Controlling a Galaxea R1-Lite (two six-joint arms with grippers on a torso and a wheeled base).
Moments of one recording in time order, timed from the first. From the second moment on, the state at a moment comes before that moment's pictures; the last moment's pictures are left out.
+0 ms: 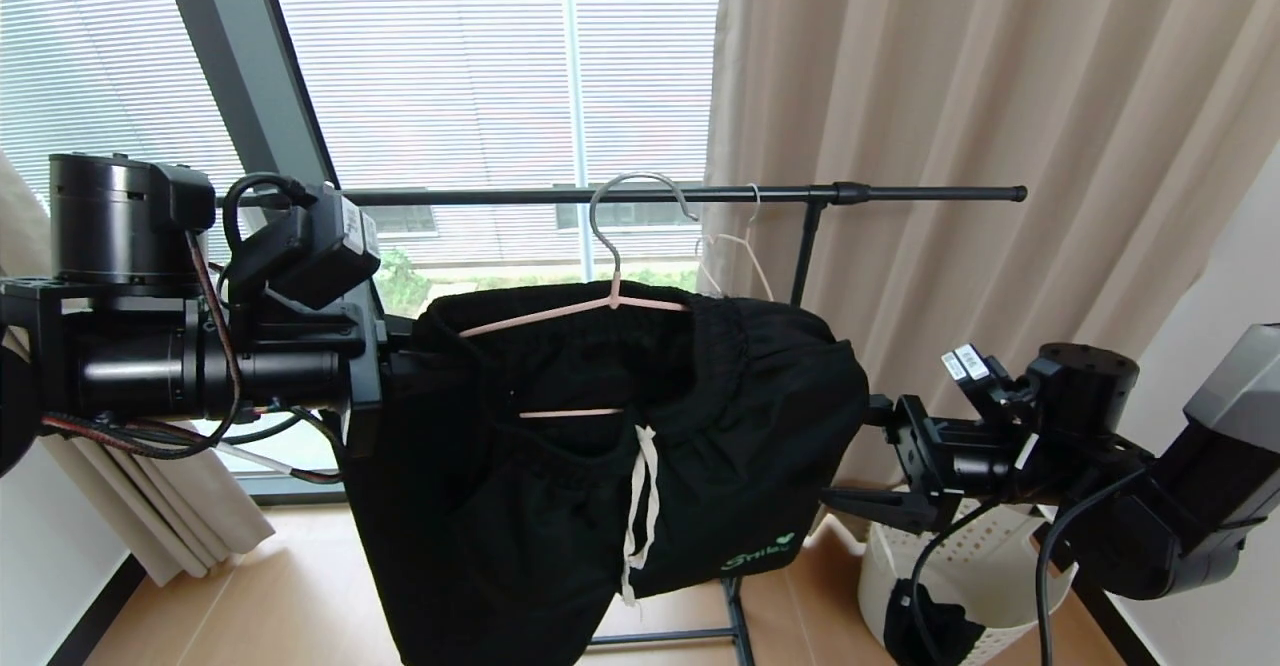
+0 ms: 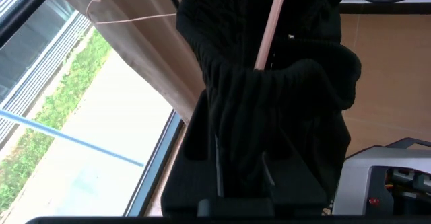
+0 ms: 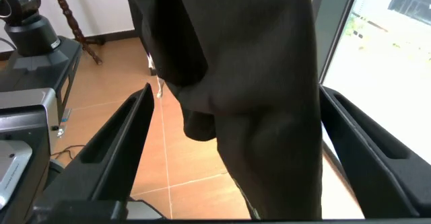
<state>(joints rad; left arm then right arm) -0.22 1.55 -0.93 -0.18 -0.76 0.69 0.12 2.12 -0.60 -1.30 1.25 -0.12</state>
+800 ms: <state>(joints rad) -0.22 1.46 -0.90 -0.18 -0.78 0.68 0.13 2.25 -0.65 -1.29 1.25 -0.11</state>
